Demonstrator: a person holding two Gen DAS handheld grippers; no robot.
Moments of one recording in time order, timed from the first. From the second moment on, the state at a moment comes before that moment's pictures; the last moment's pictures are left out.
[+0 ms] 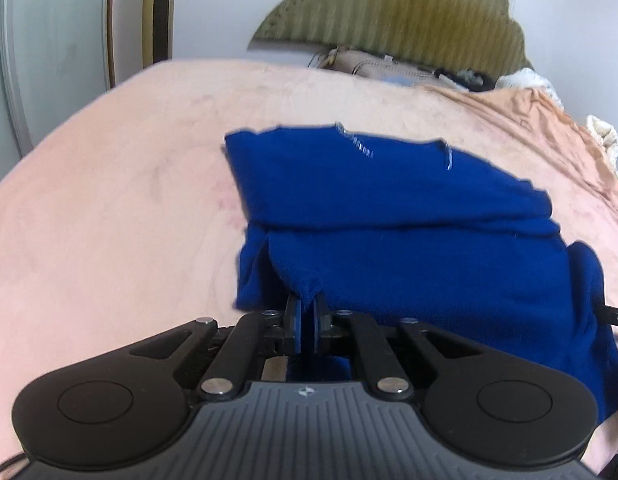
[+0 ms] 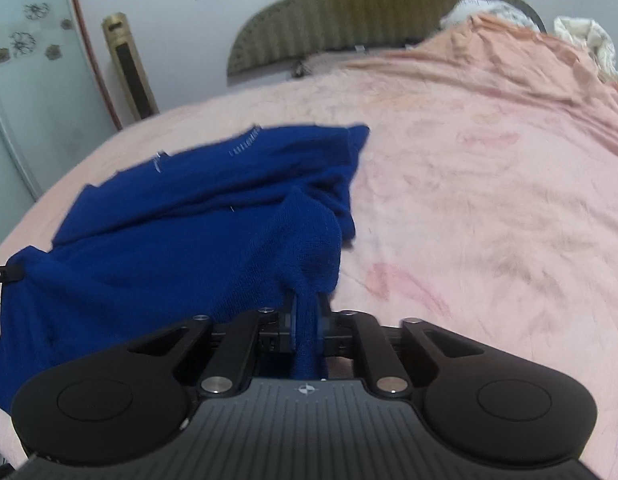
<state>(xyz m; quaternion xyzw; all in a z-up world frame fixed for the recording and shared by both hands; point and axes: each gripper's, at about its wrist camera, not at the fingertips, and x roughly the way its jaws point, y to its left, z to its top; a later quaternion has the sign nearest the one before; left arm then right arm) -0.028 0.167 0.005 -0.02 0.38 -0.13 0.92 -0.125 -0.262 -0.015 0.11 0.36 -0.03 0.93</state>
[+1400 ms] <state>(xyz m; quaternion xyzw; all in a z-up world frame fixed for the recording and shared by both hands) -0.145 0.182 0.049 -0.05 0.36 -0.29 0.89 -0.226 -0.243 0.046 0.12 0.31 0.12 0.93</state>
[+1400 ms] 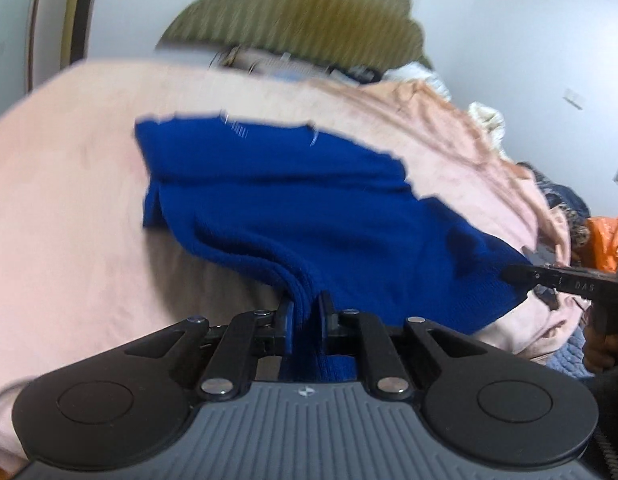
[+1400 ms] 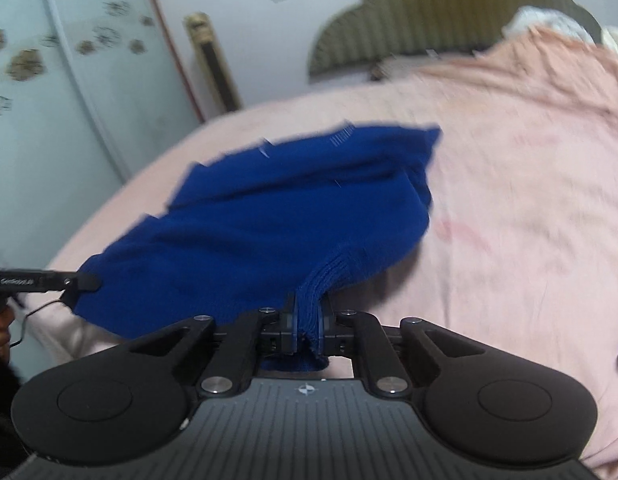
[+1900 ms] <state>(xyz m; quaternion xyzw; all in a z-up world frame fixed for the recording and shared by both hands) -0.172 0.190 0.086 -0.06 0.28 -0.32 0.90 -0.257 -0.255 0.089 0.16 0.28 0.18 0.93</state>
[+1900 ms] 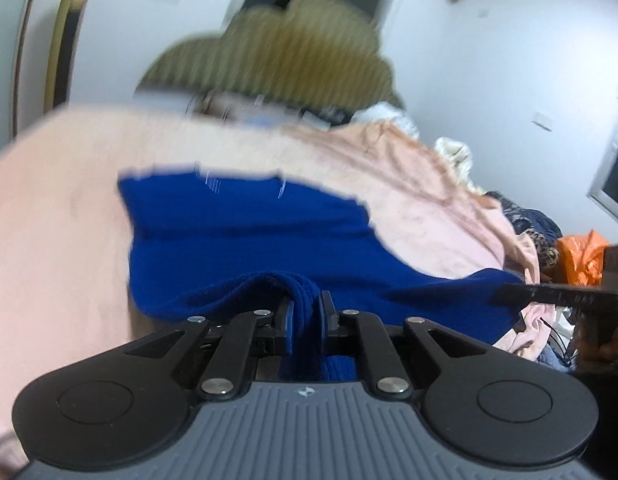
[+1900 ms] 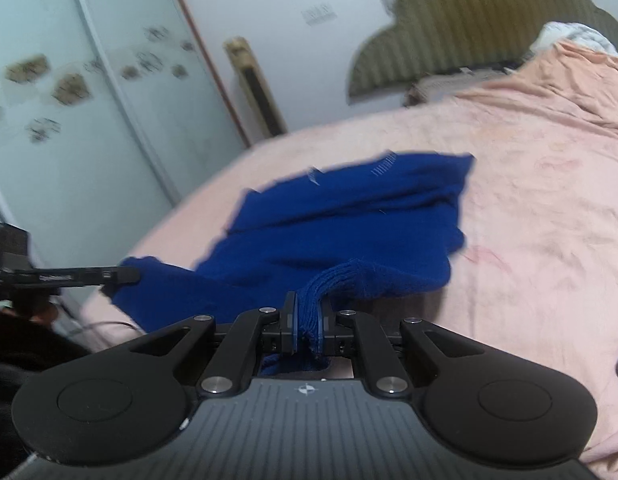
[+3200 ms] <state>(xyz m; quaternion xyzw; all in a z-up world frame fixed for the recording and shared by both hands) -0.080 0.165 0.038 -0.04 0.39 -0.18 0.90 -0.104 -0.244 0.039 0.16 0.28 0.05 0.95</state>
